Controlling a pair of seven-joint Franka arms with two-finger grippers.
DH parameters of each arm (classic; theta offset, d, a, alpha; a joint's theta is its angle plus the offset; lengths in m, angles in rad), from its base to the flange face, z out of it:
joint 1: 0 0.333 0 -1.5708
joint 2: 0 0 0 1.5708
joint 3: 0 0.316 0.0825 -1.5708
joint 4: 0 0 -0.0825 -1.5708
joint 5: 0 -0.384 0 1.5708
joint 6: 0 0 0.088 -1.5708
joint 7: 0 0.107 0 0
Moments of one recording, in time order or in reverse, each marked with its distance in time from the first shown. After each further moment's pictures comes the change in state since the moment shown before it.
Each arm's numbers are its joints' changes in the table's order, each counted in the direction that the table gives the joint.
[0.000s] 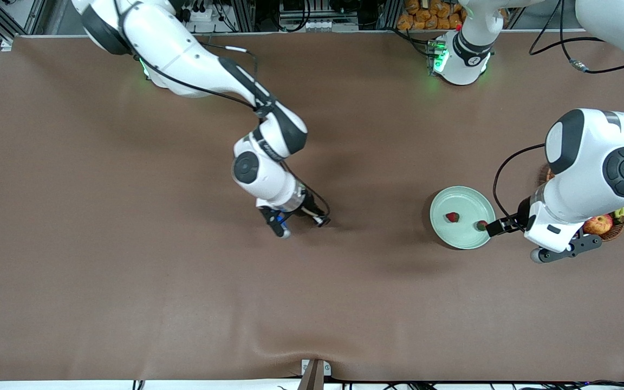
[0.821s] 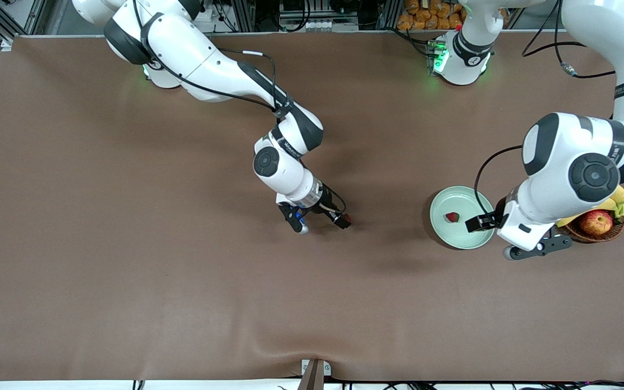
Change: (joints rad) left arm -0.041 0.025 -0.021 0.012 0.000 0.004 -0.005; right arm 0.037 0.049 -0.005 -0.077 0.003 -0.053 0.032
